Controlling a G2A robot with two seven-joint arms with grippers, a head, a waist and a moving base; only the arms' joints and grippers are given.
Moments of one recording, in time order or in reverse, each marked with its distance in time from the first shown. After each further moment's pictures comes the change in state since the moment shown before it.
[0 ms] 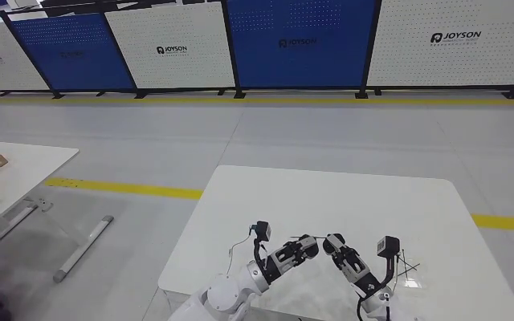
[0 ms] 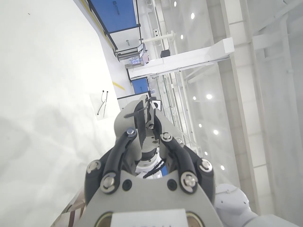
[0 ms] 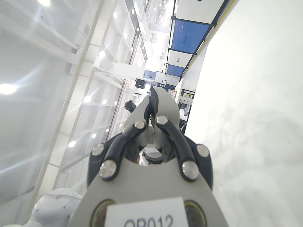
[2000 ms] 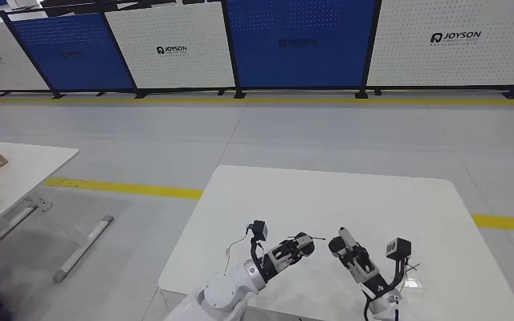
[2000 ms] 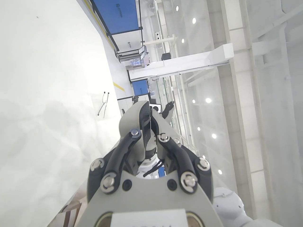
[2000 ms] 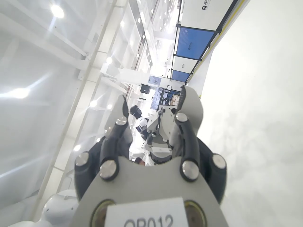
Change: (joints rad) left arm 0.018 0.015 -0.036 -0.020 -0.029 0.042 -0.021; right arm -0.045 -0.001 0.057 -0.027 0.047 -0.050 -0.010
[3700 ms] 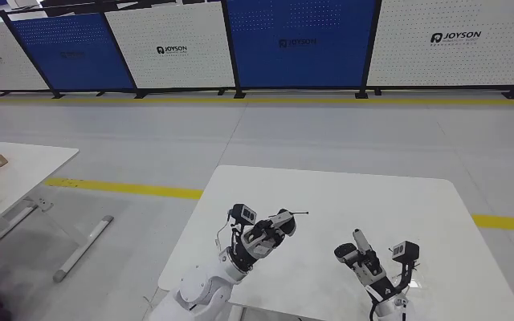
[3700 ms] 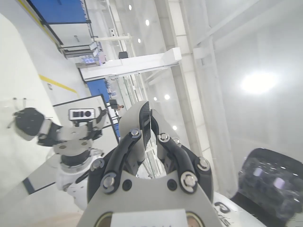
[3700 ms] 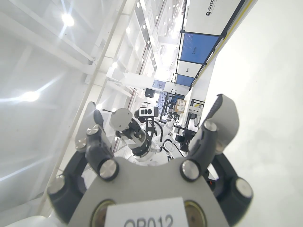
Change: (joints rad) left arm 0.088 0.019 -0.182 -0.217 -0.389 -0.079 -0.196; right arm -0.019 0.001 0.022 -0.002 0.021 -0.021 0.006
